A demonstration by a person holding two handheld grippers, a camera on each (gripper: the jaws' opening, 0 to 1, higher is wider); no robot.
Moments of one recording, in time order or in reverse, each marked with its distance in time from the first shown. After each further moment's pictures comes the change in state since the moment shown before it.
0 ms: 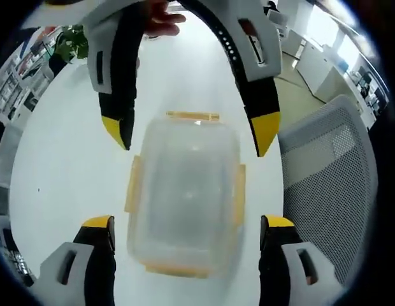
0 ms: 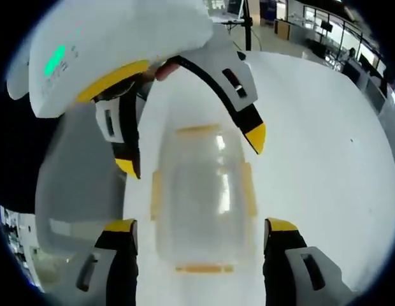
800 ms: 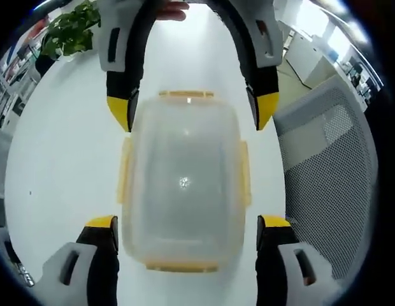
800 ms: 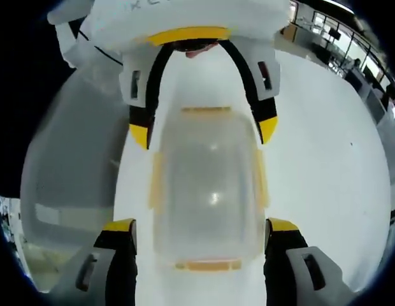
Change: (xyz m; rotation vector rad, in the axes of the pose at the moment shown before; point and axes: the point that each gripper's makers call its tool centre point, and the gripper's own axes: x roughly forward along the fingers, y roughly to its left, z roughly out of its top) left arm 0.013 0.003 -0.020 0.056 0.056 -0.064; right arm 0.014 0.003 -0.016 -0.069 0.059 -0.066
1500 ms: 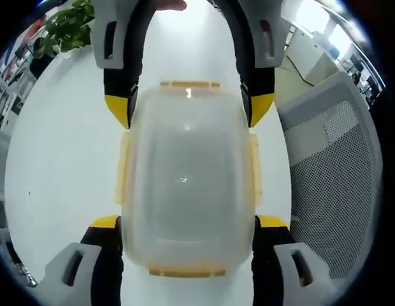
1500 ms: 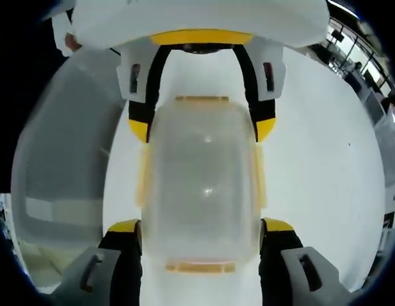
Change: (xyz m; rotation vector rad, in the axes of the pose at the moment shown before) left arm 0.007 0.004 -0.002 0.010 0.026 0.014; right arm 0.007 -0.009 -0.007 -0.021 0.064 -0.039
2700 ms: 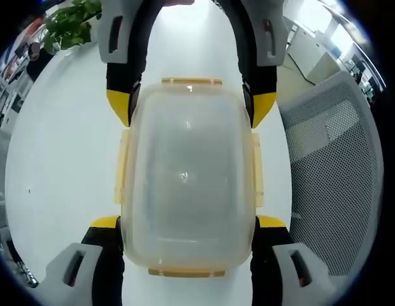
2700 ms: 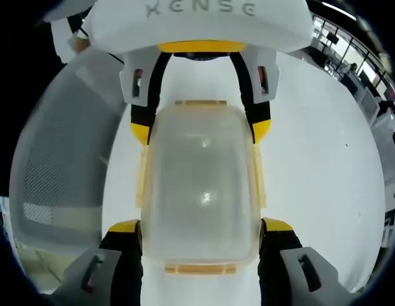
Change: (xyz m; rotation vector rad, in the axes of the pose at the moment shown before) left arm 0.000 -0.004 -0.004 -0.005 0.021 -0.003; right arm 0.001 0.003 0.004 0.006 -0.061 -0.014
